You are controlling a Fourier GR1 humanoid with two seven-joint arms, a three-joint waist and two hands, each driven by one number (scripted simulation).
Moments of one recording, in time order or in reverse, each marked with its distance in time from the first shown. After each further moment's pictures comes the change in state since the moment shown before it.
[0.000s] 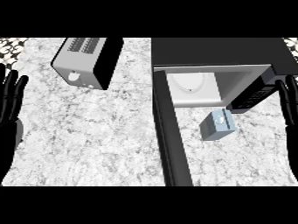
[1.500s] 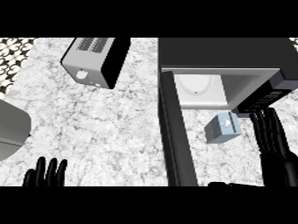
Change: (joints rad) left arm 0.679 -0.053 -0.541 -0.070 0.069 0.263 -0.403; right arm 0.247 0.101 0.105 0.072 0.069 -0.066 0.028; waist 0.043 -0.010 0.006
